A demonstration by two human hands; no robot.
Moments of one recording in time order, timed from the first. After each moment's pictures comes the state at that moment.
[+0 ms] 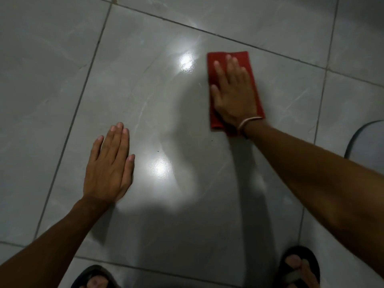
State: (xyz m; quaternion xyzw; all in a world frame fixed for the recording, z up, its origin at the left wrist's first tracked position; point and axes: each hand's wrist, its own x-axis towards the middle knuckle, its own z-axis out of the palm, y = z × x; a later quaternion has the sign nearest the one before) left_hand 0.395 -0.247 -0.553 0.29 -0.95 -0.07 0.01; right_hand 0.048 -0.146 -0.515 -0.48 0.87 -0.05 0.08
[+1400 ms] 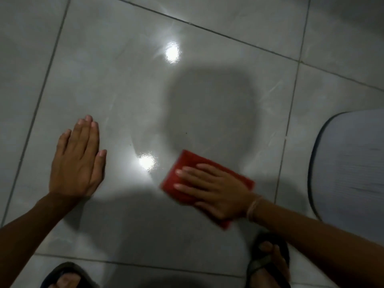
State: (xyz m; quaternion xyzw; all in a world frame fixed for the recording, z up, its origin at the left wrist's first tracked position) left_hand 0.395 -0.249 -0.554 0.27 -0.96 -0.06 0.03; right_hand 0.140 0.044 -0.519 -0.78 0.60 -0.02 0.16
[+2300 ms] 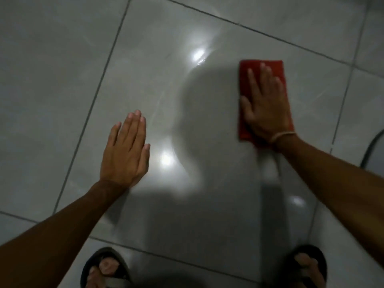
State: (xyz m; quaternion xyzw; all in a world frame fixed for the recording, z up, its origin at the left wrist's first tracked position) left_hand 0.394 -0.249 -0.551 0.29 -0.95 -0.06 0.00; right_hand 0.055 -0.096 -0.515 -0.47 0.88 -0.04 0.06
